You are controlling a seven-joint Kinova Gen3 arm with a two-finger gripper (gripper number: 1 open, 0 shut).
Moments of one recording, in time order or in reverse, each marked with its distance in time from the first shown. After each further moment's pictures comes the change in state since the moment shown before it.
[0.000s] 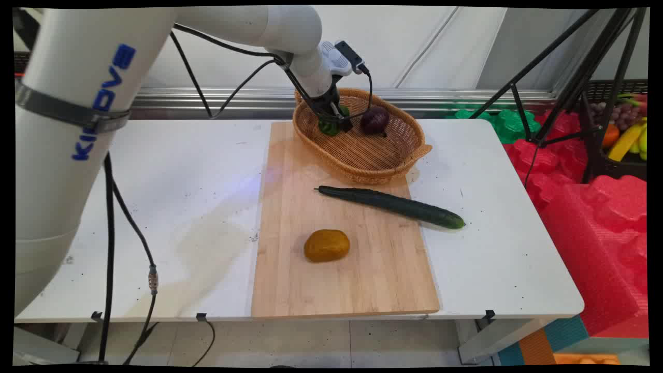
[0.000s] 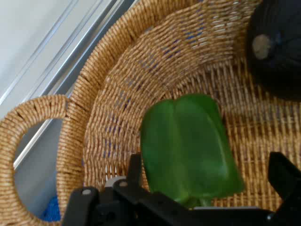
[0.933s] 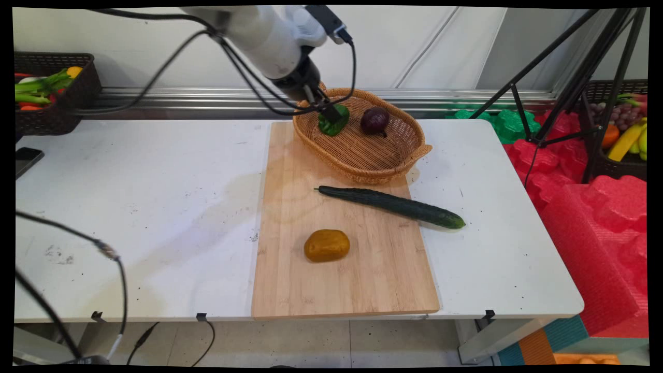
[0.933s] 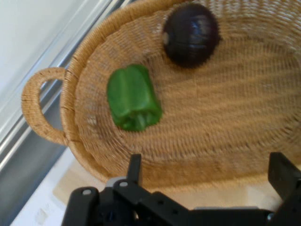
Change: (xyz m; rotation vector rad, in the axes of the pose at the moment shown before) arm -0.049 0.031 -0.179 -0.045 0.097 0.022
